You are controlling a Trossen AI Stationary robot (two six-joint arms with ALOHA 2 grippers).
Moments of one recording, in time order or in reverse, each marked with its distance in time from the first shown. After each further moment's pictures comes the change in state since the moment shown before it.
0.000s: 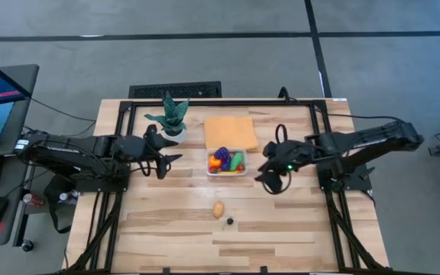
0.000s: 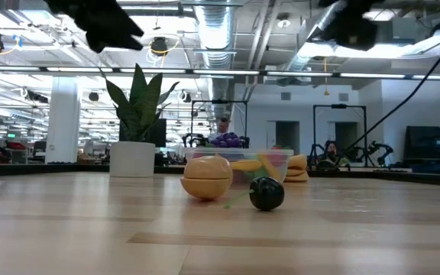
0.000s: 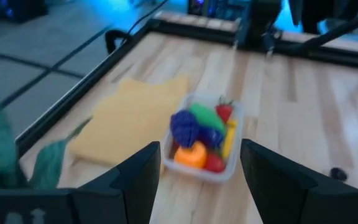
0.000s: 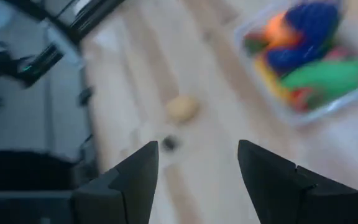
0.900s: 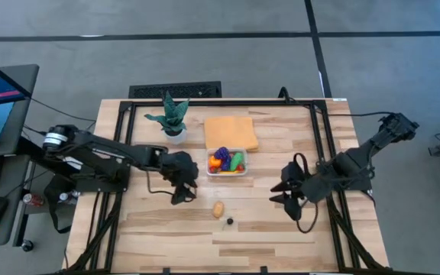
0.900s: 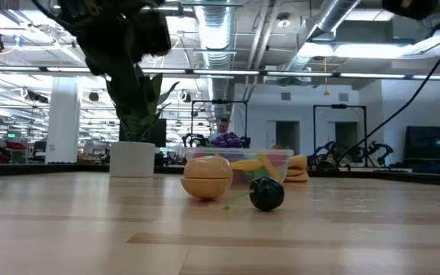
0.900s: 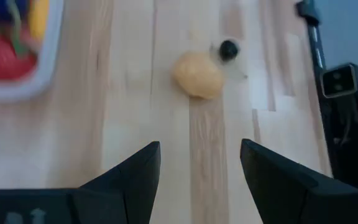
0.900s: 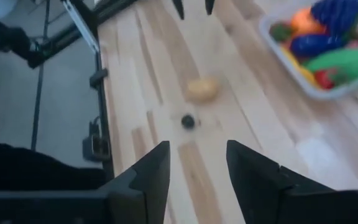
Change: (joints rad) left arm -0.001 0.586 0.108 0.055 0.660 -0.074; right arm 0.425 -0.046 0.000 -0.063 0.370 0.187
